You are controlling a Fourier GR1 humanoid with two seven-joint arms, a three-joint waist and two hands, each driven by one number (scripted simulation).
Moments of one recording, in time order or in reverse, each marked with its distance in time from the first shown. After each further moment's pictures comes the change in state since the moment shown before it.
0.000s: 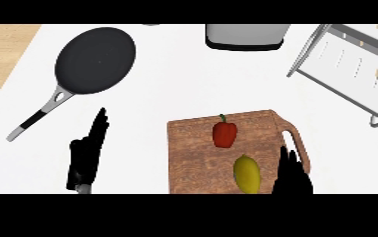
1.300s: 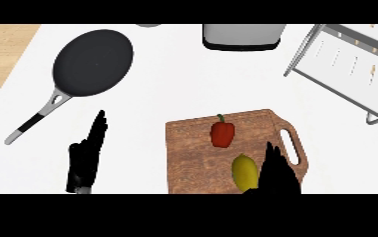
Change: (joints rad) left arm 0.017 -0.017 0.019 0.009 -0.010 -0.011 -0.029; right arm -0.141 0.009 -0.123 0.238 -0.258 0.053 0.014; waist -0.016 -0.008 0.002
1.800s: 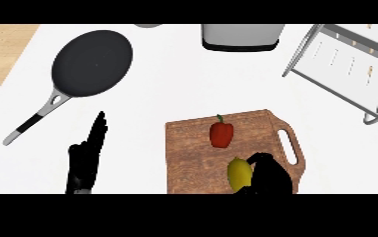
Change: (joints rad) left arm 0.019 -0.008 -0.001 -0.028 -0.012 0.004 0.026; right arm -0.036 -0.010 0.031 0.085 0.007 -0.057 -0.010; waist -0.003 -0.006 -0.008
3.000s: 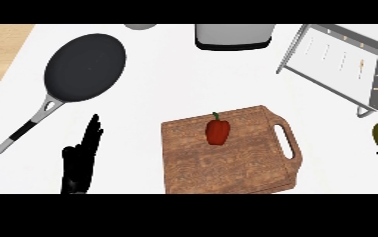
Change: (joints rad) left arm 0.025 -0.003 0.033 -0.011 -0.007 -0.002 0.007; right arm -0.011 -0.647 -0.763 0.093 -0.537 0.092 -0.852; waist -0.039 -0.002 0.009
